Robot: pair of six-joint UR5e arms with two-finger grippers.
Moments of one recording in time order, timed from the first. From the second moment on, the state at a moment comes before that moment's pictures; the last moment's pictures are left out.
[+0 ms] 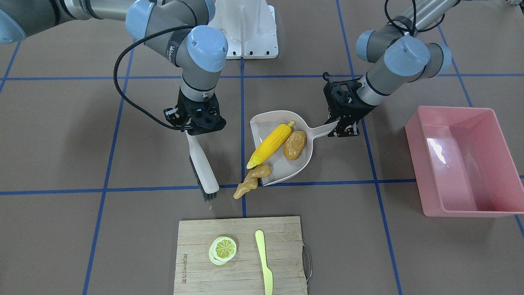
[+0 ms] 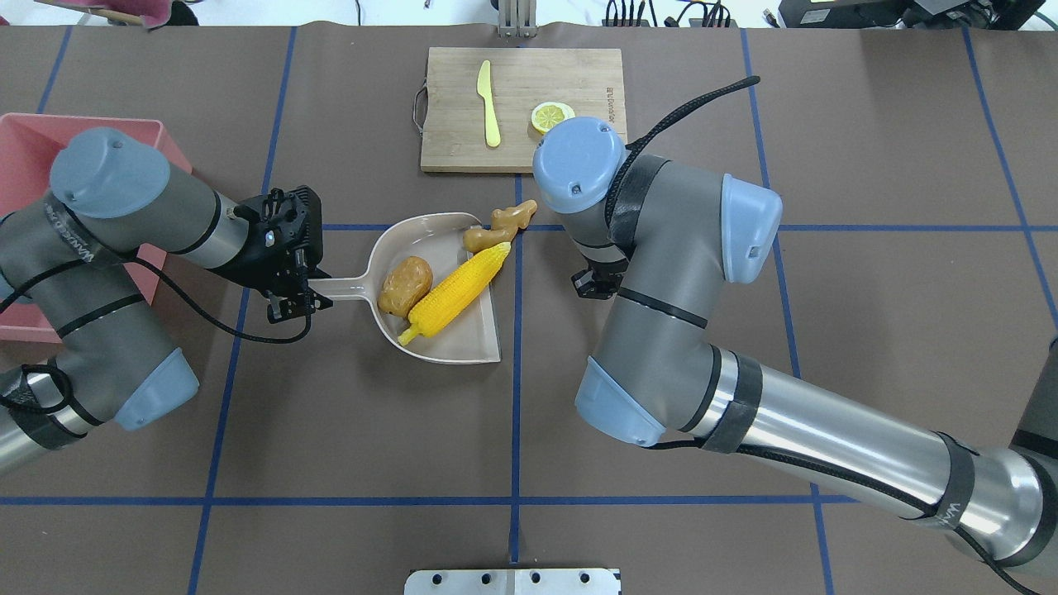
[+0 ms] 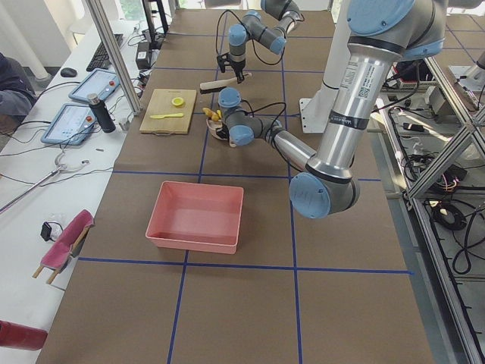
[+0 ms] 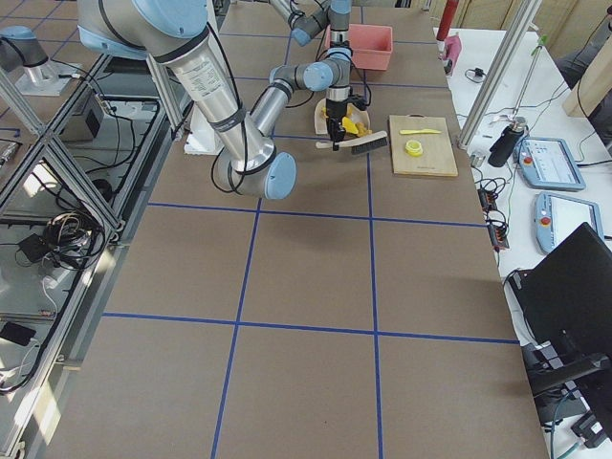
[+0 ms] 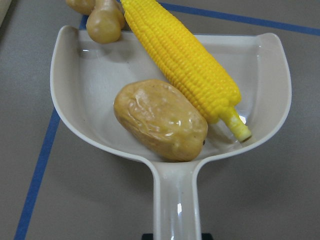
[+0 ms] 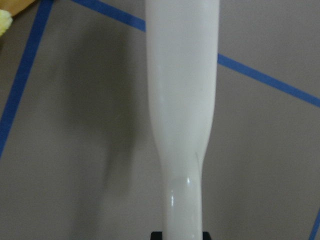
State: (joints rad) left arm -0.74 -1.91 -1.70 -2.08 -2.17 0.23; right arm 0.57 -0.77 1.61 -2.03 1.75 0.67
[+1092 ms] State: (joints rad) left arm -0.74 -1.91 -1.69 -2.08 -2.16 0.20; right arm 0.54 -0.60 1.32 -1.93 1.72 0.61
